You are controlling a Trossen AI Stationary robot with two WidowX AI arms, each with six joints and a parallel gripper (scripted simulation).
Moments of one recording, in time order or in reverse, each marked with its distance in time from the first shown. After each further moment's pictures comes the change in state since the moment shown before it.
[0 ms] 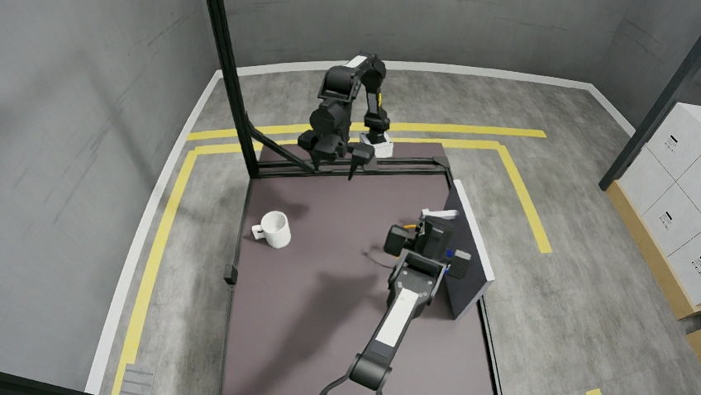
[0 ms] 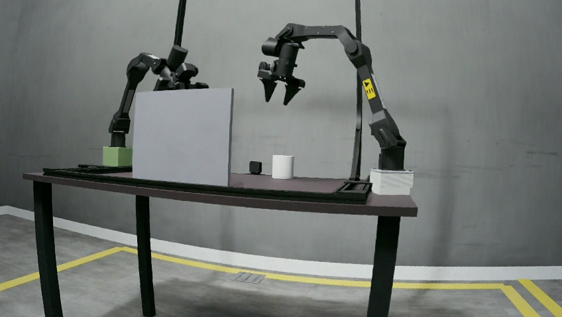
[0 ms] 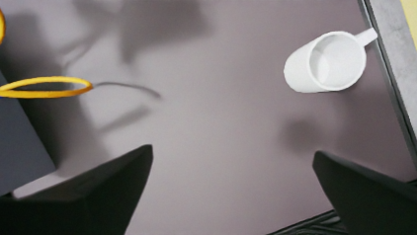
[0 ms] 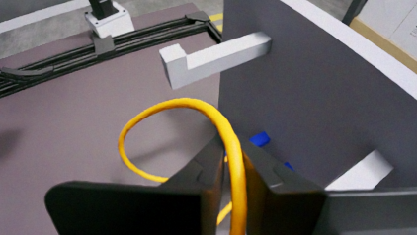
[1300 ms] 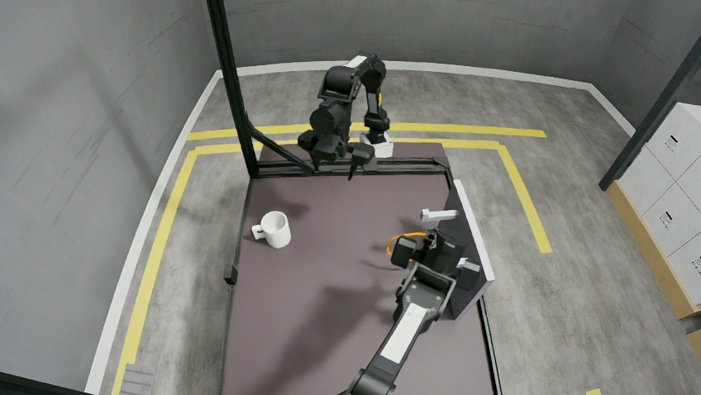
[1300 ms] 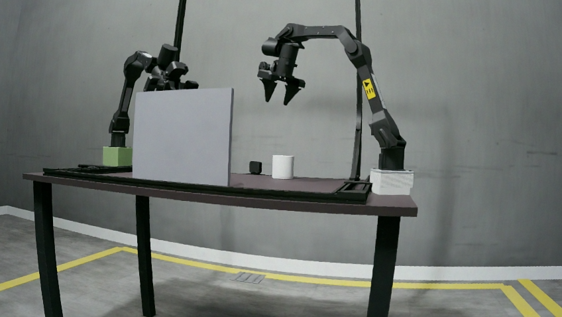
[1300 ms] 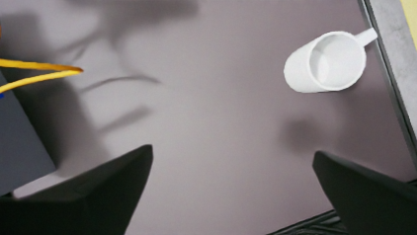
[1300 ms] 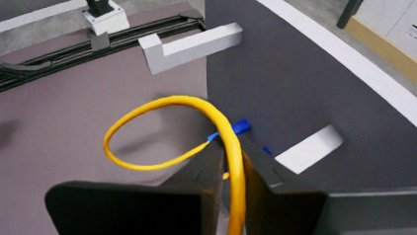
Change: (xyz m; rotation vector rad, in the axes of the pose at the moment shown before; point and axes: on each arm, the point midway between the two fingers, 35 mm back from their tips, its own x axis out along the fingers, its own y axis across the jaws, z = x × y) left arm 0.000 0.000 0.000 0.000 0.000 0.000; right arm -0.022 -0.024 -0.008 0.000 0.000 0.001
